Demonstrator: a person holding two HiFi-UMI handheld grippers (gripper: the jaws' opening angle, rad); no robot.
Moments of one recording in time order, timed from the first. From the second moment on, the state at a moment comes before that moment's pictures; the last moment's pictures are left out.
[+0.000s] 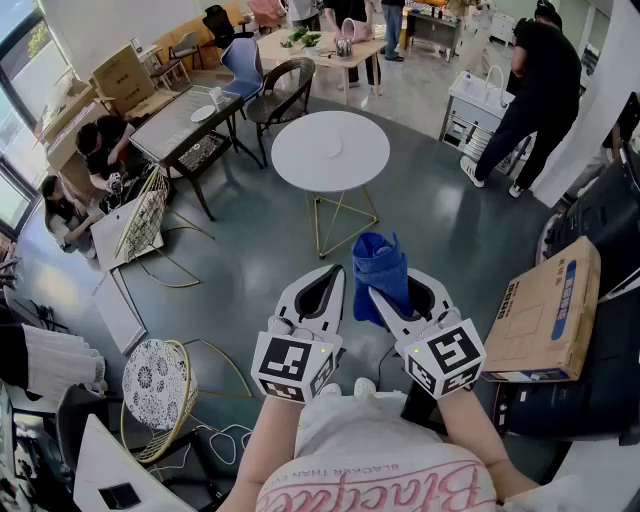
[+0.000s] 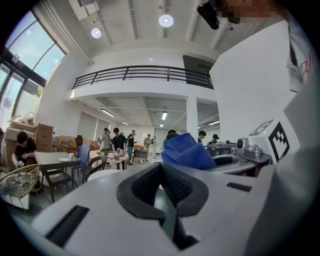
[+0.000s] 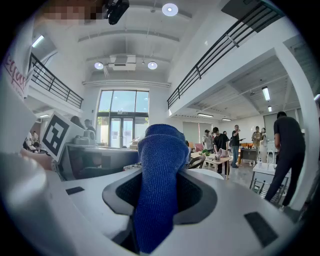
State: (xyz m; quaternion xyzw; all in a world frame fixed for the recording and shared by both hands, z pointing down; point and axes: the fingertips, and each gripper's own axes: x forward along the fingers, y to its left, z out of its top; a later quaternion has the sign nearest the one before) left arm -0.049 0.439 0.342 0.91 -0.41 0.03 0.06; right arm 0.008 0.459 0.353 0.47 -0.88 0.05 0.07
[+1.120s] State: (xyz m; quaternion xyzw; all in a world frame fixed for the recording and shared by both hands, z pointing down) left arm -0.038 0.345 0.358 0.90 -0.44 0.02 0.07; right arm 0.024 0.371 0.374 0.45 -0.89 0.07 0.07
